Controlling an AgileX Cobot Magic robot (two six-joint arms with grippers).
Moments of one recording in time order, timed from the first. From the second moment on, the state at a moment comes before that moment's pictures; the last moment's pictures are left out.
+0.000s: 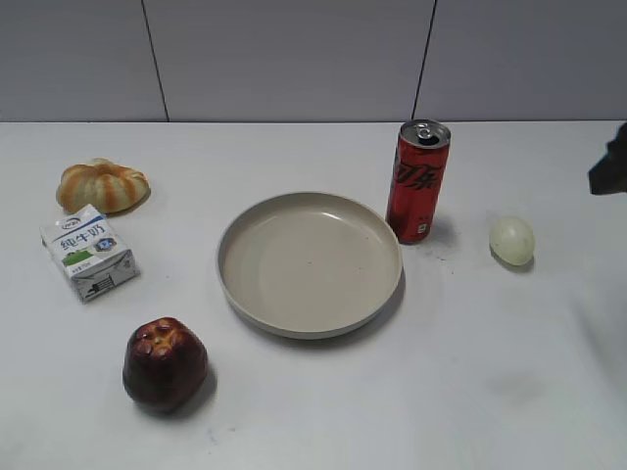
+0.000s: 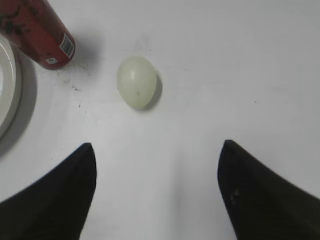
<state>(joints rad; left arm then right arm) -0.07 -0.01 -0.51 -0.22 1.03 0.17 0.12 1.35 -0.89 0.11 0.58 0.00</state>
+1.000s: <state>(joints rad) -0.07 -0.01 -0.51 -0.22 1.03 0.17 0.17 1.99 -1.23 0.13 0.60 -0.05</state>
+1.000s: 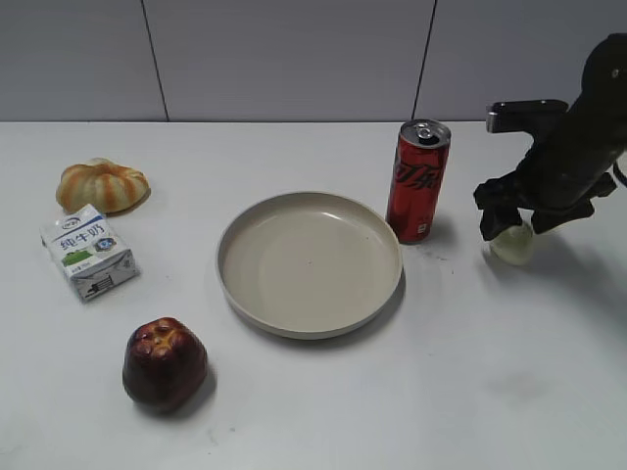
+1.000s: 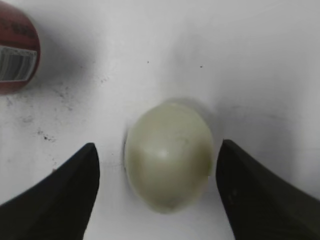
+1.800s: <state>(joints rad) -0.07 -0.01 -0.51 -0.22 1.03 0.17 0.19 1.97 -1.25 0.15 0.75 -0.04</state>
